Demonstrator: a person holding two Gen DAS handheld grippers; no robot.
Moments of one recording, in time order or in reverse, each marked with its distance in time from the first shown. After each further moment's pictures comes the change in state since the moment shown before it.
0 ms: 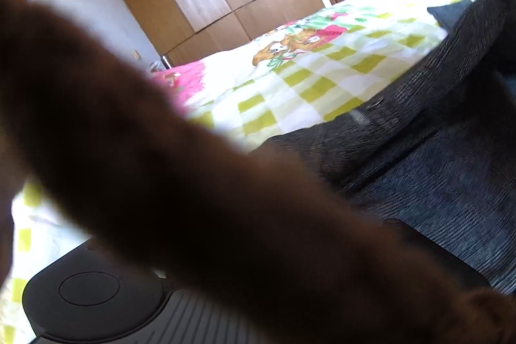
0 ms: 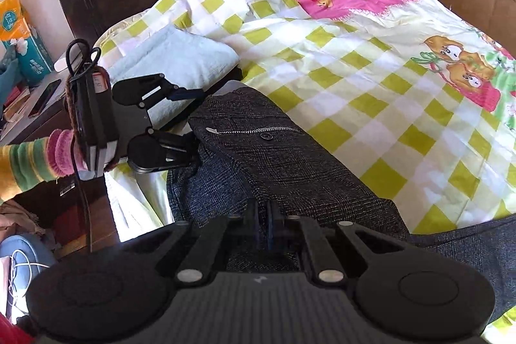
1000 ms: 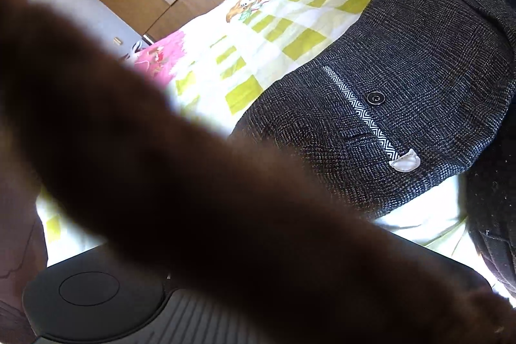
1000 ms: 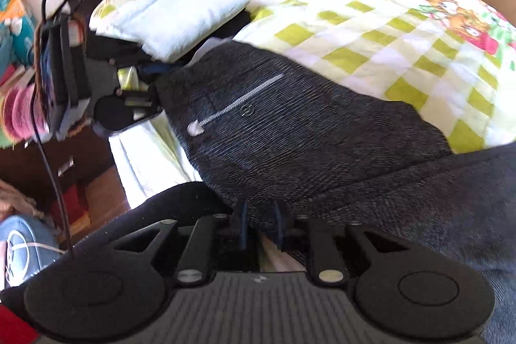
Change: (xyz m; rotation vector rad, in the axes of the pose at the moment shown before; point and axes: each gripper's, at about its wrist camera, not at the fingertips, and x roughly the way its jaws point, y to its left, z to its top) left arm -0.059 -0.038 -0.031 0.134 0.194 0.004; right arm 0.014 0.030 -0.090 0.084 0.047 -0.024
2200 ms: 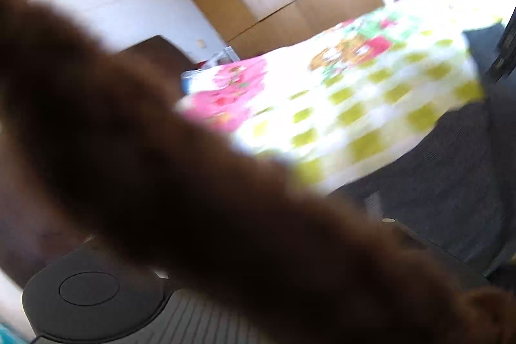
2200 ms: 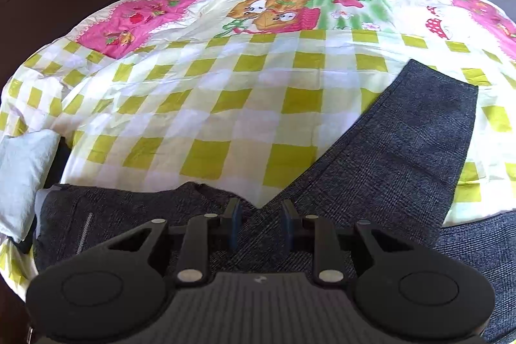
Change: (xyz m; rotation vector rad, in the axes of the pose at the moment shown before) left arm -0.066 0.015 0.092 -0.285 -0.109 0.152; right arm -0.012 -0.152 0.030 0.539 -0.165 -0.357
